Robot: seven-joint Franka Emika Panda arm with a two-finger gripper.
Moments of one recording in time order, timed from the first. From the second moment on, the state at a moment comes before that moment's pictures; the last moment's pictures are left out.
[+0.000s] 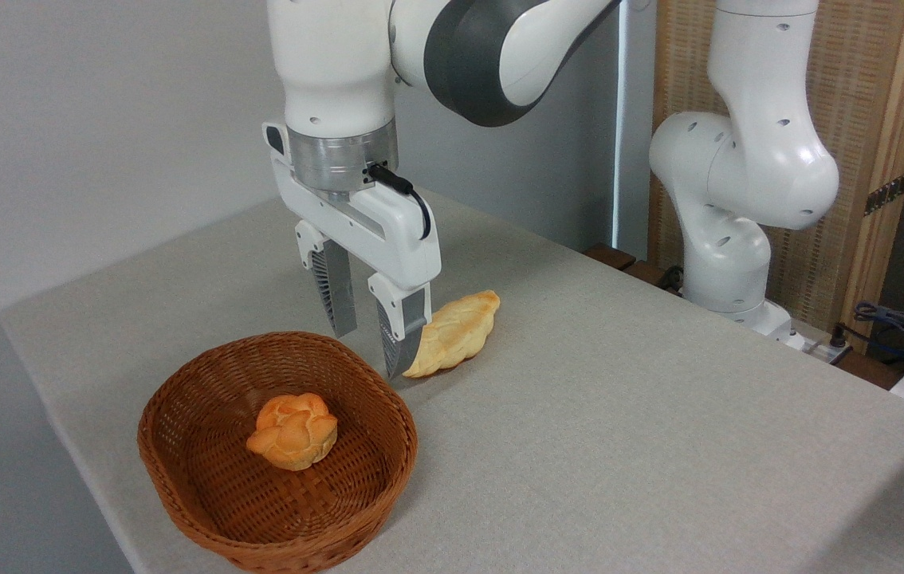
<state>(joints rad) -0.09 -0.10 0.04 -1.98 -0.12 1.92 0.73</state>
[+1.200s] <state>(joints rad) -0.10 -0.09 0.04 -1.98 -0.12 1.92 0.73</state>
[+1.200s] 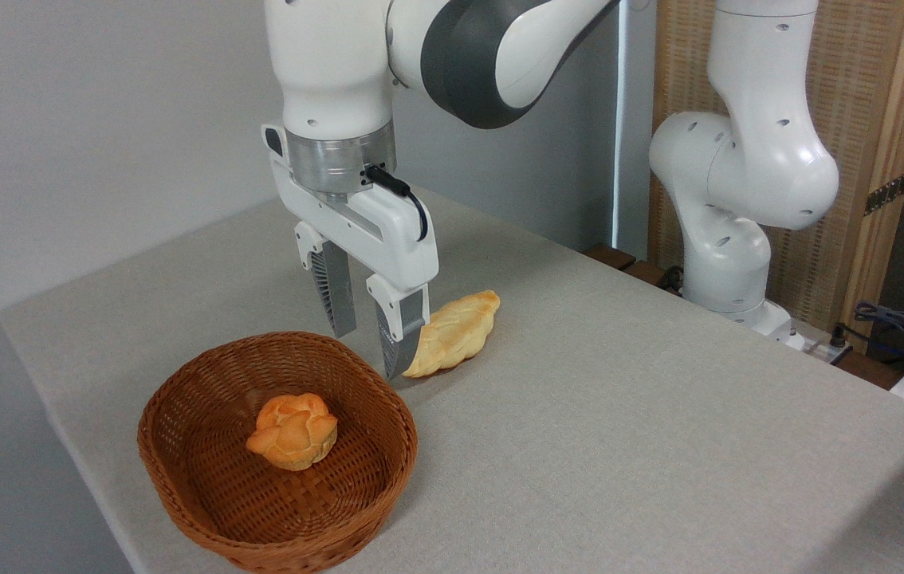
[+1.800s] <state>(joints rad) -0.15 -0.21 0.03 -2.23 -0.12 1.91 0.73</state>
